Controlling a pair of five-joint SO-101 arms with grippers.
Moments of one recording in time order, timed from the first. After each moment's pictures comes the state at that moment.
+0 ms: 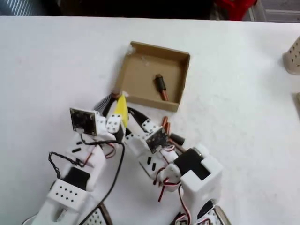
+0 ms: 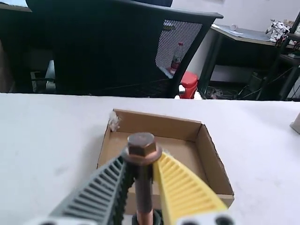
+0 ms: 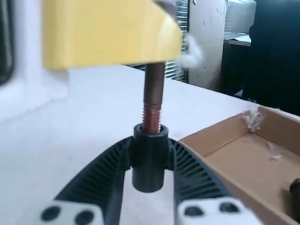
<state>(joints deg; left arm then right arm) 15.5 -72.7 92.4 -5.2 14.1 -40.4 17.1 78.5 -88.4 4.6</state>
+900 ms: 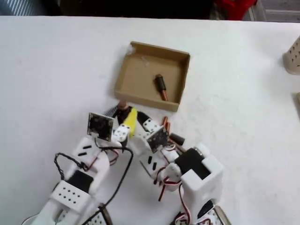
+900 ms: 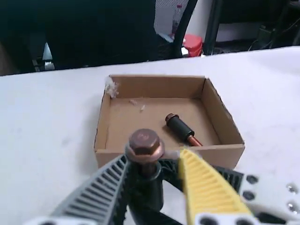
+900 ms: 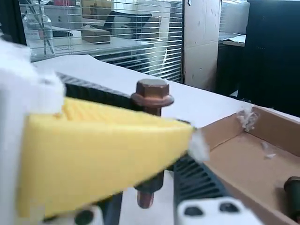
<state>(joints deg) 19.1 -72.6 97.2 -1.9 7.1 -39.6 17.1 78.5 -88.5 4.5</state>
